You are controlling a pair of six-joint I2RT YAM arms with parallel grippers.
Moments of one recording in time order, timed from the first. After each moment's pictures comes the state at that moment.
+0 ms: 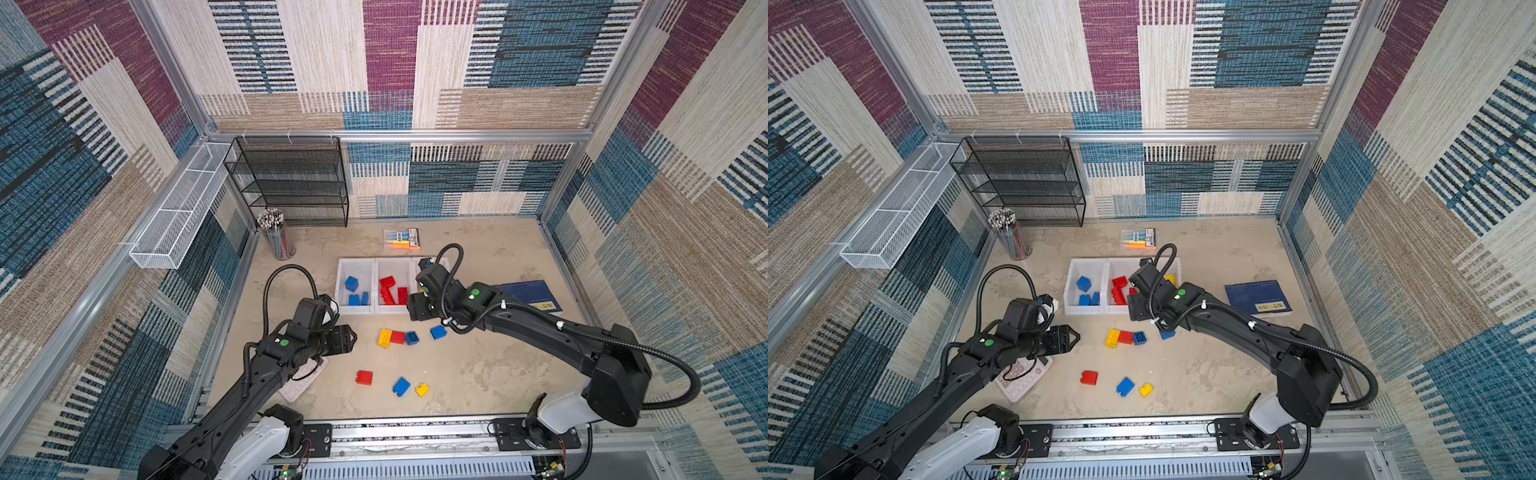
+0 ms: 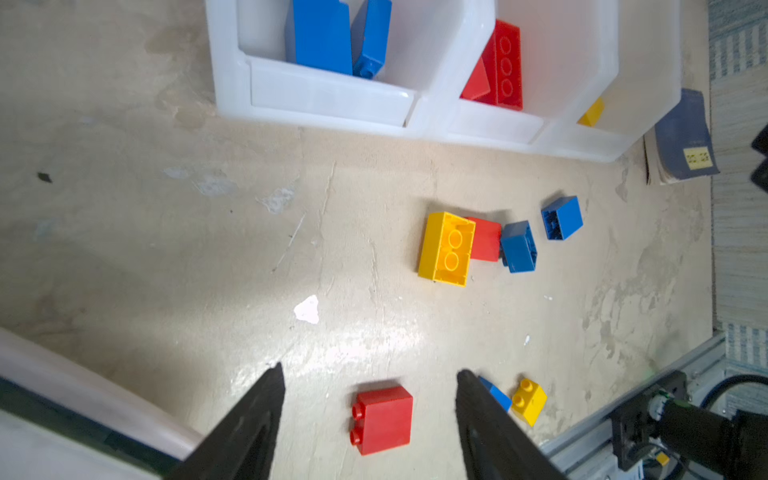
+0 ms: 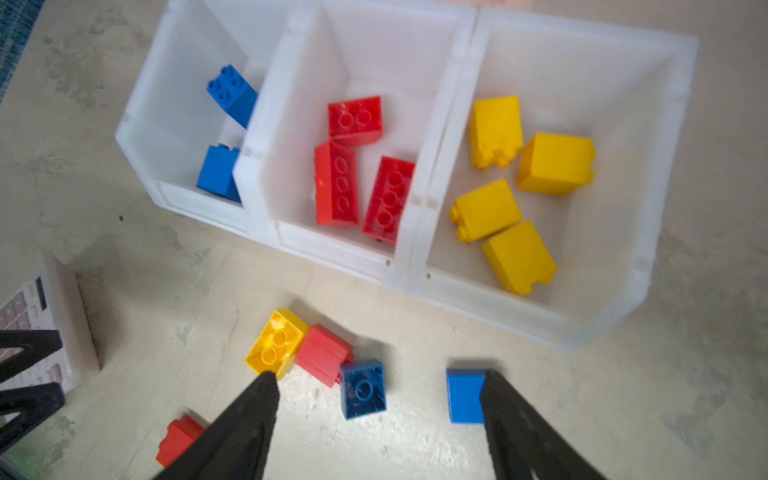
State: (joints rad) left arm -0.42 0.92 0.61 -0.65 0.21 -0.49; right arm 0.83 1.46 1.12 -0.61 0.19 0.56
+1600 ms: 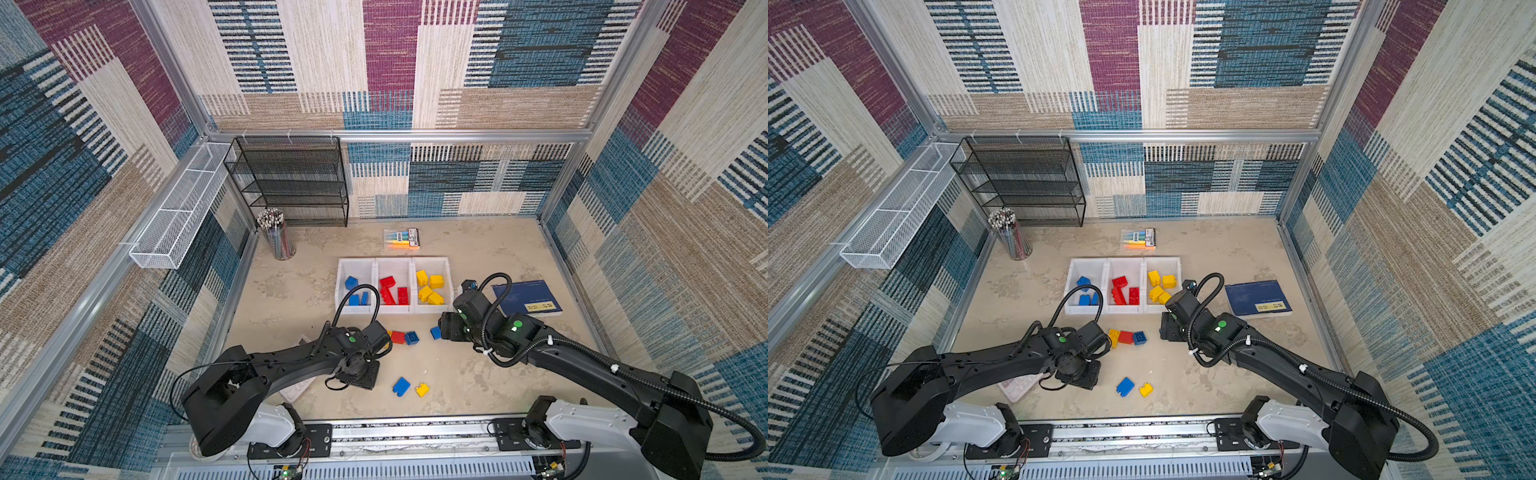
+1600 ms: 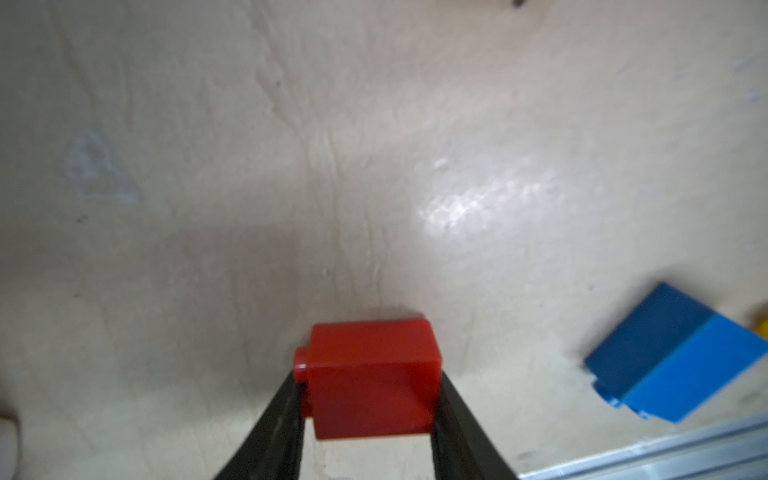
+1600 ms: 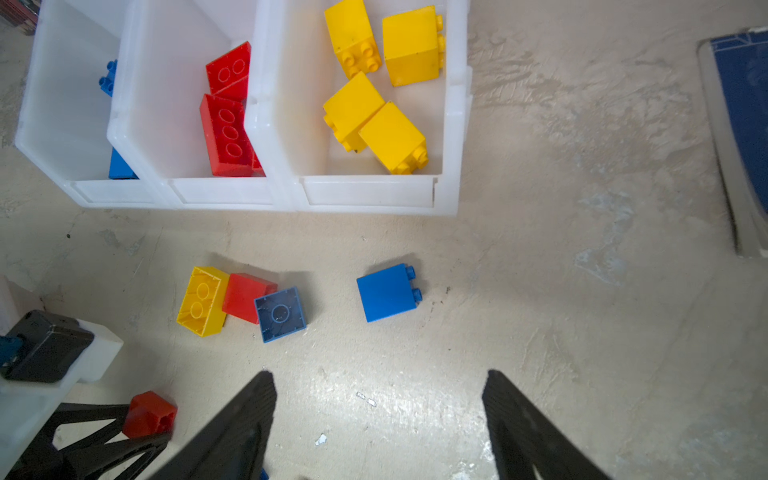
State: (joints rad) left arm -0.89 1.40 0.74 -0.75 0.05 -0.59; right arm 0.78 1.14 0.81 -0.62 0.22 0.73
